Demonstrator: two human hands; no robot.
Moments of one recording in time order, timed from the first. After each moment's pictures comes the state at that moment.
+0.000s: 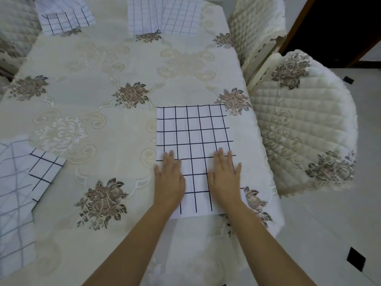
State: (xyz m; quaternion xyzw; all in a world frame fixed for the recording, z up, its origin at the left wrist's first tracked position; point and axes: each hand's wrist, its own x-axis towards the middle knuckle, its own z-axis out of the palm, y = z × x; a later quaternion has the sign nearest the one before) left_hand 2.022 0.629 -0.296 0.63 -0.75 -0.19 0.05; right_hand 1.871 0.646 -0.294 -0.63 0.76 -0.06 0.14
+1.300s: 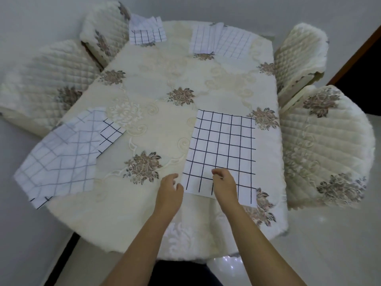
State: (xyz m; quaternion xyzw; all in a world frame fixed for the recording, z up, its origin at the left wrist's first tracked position) left_hand 2.065 0.739 -0.234 0.75 -0.43 -0.42 0.28; right_hand 1.925 0.703 -0.231 -0.43 0.70 -0.31 0.48
